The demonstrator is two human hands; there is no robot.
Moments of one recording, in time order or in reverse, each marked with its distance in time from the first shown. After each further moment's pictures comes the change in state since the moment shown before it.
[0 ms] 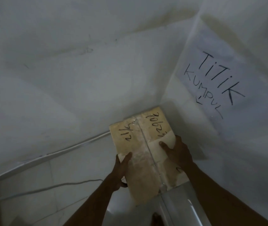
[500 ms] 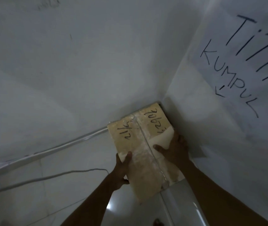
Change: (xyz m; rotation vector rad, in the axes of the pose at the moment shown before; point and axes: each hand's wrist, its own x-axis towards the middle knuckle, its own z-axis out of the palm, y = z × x) left_hand 0.103 -0.017 0.010 -0.034 -0.072 0.034; right_hand 0.089 0.042 0.070 -0.249 0.030 -0.073
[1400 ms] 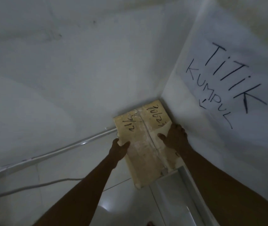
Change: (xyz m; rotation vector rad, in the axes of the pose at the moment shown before) left_hand 0.002 0.085 0.029 0.303 0.253 0.150; right_hand 0.034 -0.029 -0.074 -0.246 -0.081 -0.001
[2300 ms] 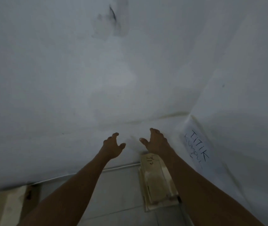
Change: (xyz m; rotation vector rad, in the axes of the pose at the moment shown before) left_hand -0.358 0.142 -0.251 0.539 0.288 0.470; right_hand -0.317 -0.222 -0.267 0.026 0.097 -0.499
